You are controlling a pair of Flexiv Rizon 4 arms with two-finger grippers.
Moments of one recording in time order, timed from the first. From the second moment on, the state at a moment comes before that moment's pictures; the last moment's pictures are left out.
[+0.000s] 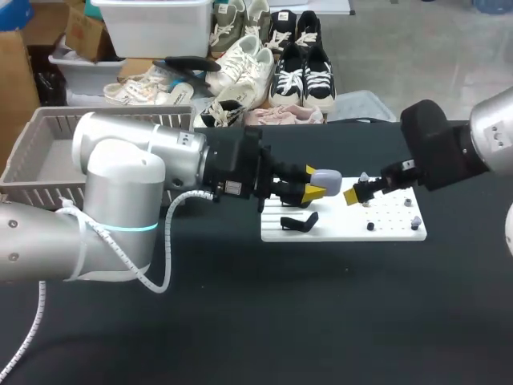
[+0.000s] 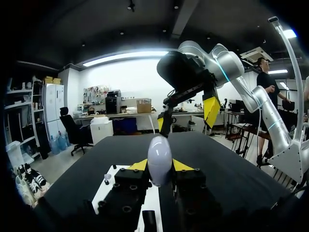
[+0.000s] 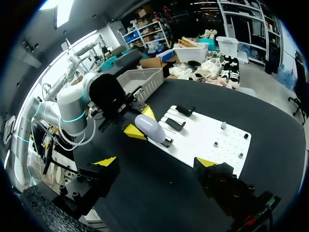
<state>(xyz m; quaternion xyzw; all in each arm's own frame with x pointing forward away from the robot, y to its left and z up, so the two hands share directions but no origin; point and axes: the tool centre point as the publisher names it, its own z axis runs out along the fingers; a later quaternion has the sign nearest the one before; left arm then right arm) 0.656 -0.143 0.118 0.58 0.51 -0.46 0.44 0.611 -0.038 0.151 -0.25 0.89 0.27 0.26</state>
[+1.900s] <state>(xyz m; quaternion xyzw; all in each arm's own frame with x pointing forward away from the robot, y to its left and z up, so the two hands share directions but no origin) 0.658 -0.143 0.118 0.58 0.51 -0.46 0.44 0.657 -0.023 0.127 -0.23 0.91 0.25 0.23</state>
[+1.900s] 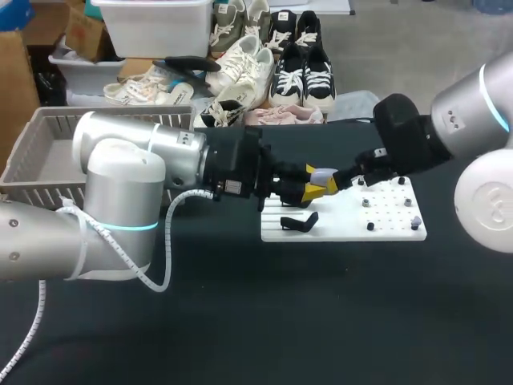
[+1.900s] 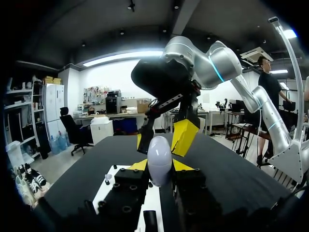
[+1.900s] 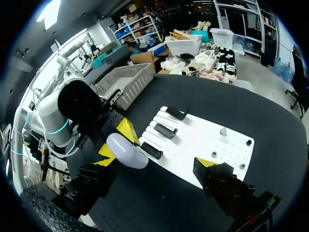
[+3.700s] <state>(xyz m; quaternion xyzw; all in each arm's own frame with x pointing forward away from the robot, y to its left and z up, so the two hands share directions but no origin) 0.657 -0.143 0.117 0.58 0.51 -0.46 0.44 0.650 -0.128 0.114 -0.17 0.96 0.04 0.21</state>
